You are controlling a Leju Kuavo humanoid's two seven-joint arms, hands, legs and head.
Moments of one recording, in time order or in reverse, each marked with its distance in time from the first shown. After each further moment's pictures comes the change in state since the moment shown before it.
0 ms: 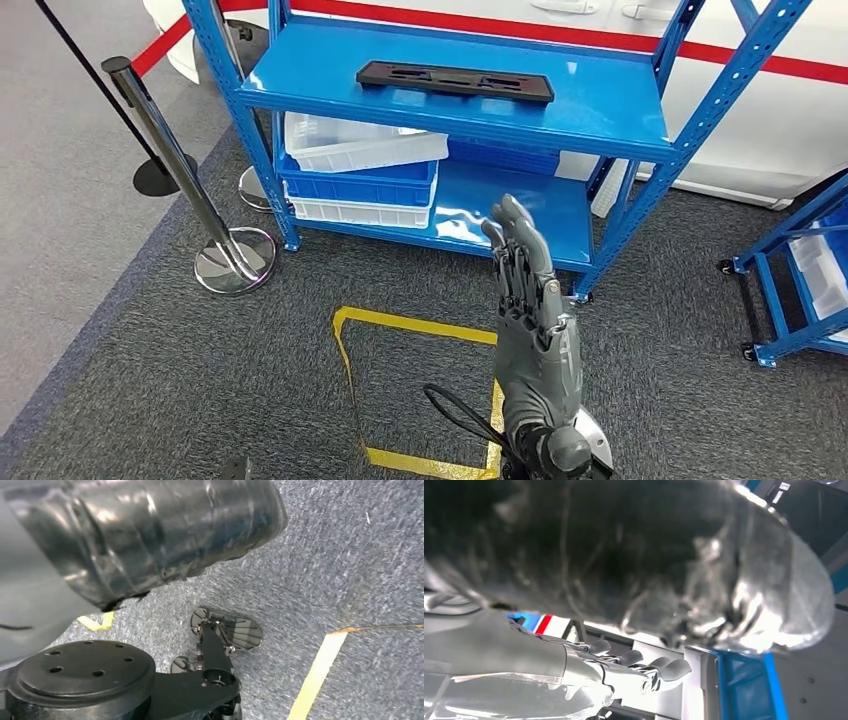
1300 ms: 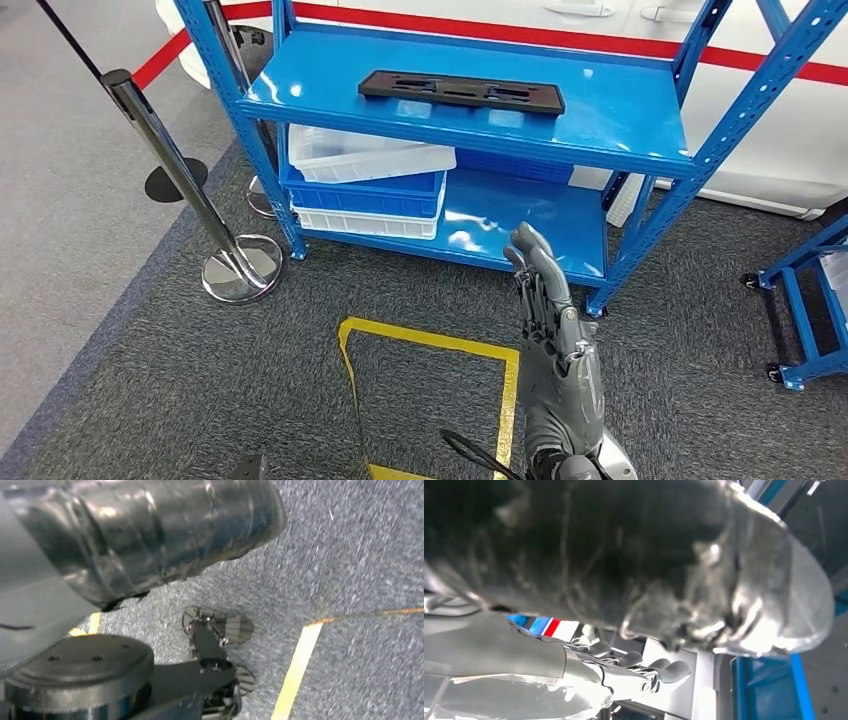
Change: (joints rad) left arm -0.004 -0.020 -0.044 0.000 -0.035 0.018 -0.027; right arm 0.091 -0.071 -0.025 -0.080 0.115 -0.010 0.081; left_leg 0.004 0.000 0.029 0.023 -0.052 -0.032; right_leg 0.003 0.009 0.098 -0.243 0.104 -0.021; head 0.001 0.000
